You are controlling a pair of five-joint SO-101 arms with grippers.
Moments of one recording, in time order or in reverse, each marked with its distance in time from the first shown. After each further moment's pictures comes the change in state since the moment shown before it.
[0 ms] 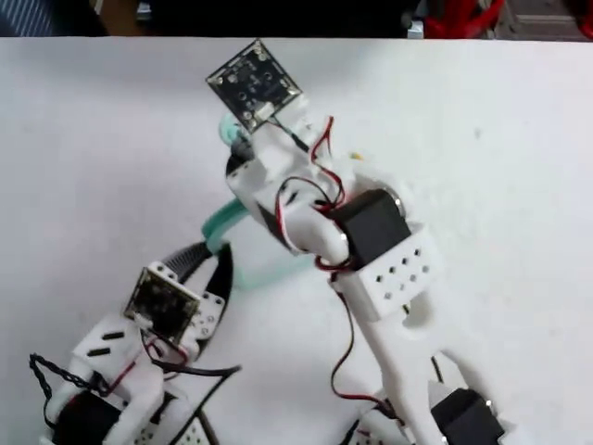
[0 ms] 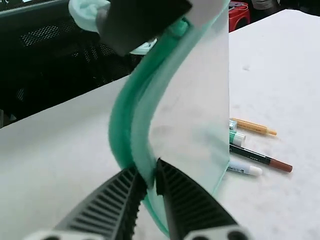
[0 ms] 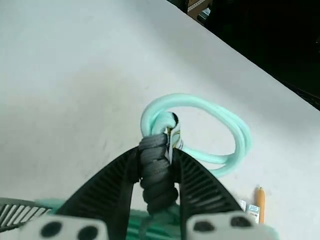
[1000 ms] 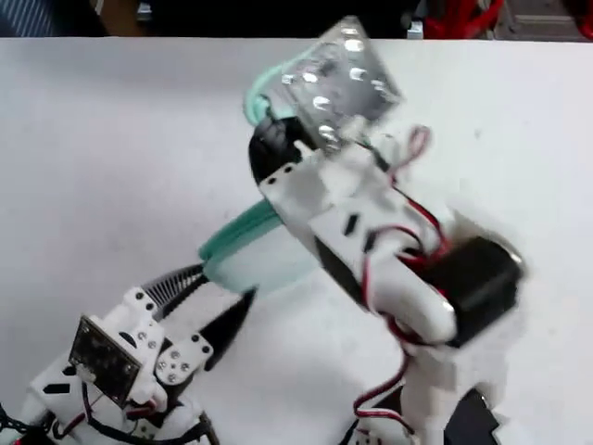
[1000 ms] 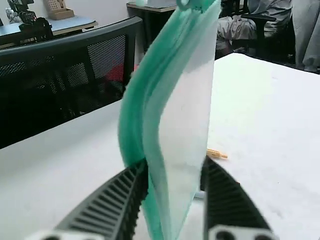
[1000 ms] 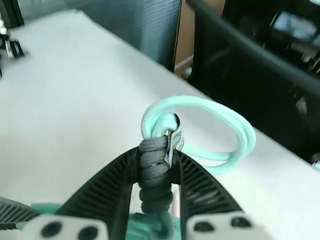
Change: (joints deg) left arm 9.6 -0.1 -17.0 10.0 4.1; right arm -0.2 1.1 -36.3 21.9 0.0
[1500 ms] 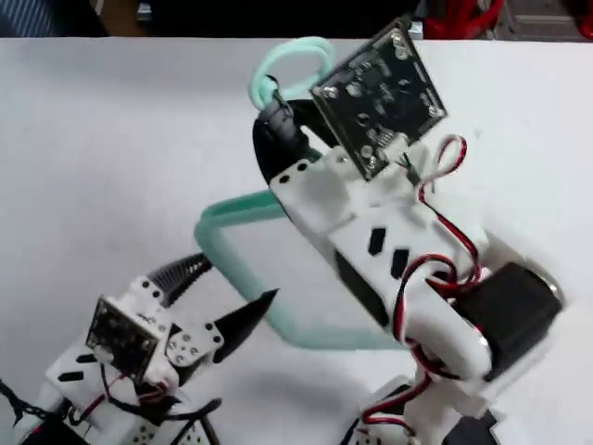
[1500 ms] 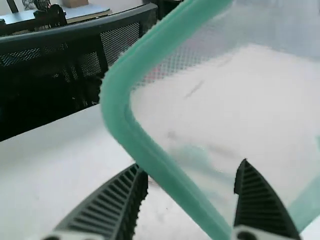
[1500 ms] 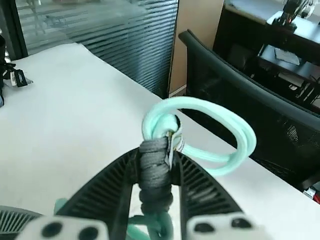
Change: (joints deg) left arm -3.7 0.1 5.2 -3.7 0.0; right arm 0.4 0.9 -11.0 0.3 0.0
